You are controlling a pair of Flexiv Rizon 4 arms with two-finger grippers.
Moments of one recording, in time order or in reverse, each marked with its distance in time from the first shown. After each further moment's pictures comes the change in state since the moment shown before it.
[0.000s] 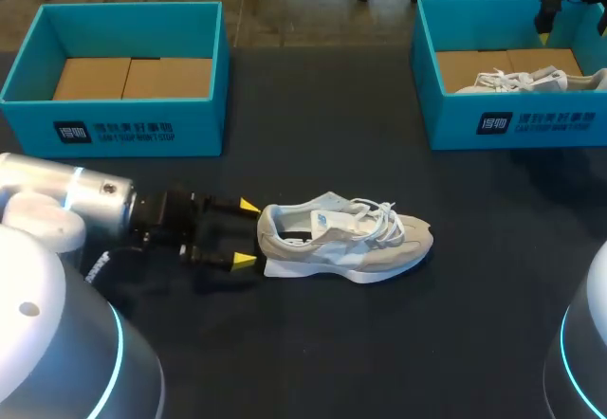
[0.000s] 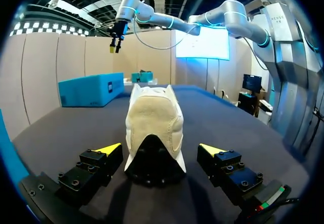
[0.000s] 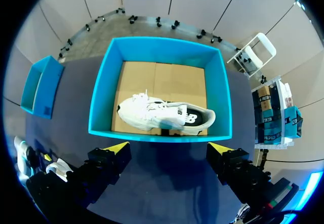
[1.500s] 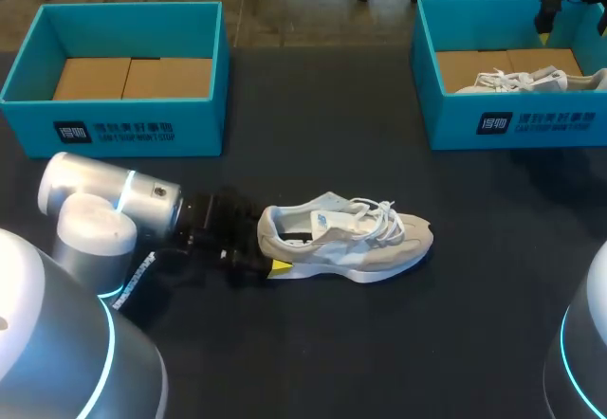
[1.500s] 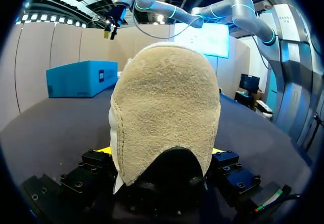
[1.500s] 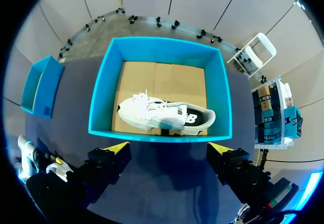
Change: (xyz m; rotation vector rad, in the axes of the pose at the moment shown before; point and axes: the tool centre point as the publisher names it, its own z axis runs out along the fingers) left arm -0.005 0.018 0.064 -0.037 0.058 -0.038; right arm 0.000 0.000 0.000 0.000 0.000 0.000
